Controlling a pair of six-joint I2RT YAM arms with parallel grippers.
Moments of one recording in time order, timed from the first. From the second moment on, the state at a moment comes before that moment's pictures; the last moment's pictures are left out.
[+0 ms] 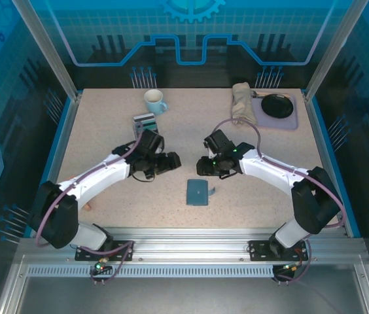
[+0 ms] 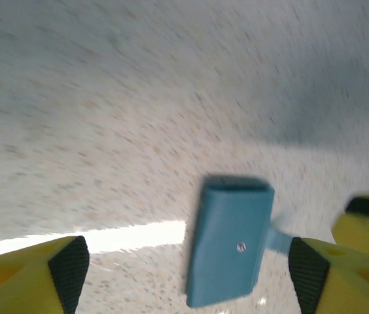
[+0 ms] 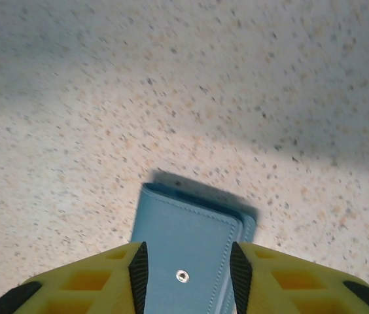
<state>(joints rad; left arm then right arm) -0.48 1.43 0.99 -0.59 0.17 -0.83 0.64 1.57 1.08 -0.59 -0.14 0.58</state>
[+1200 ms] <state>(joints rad) 0.14 2.38 2.05 -0.59 0.50 -0.91 0.55 1.64 1.11 -0.56 -0.27 0.52</state>
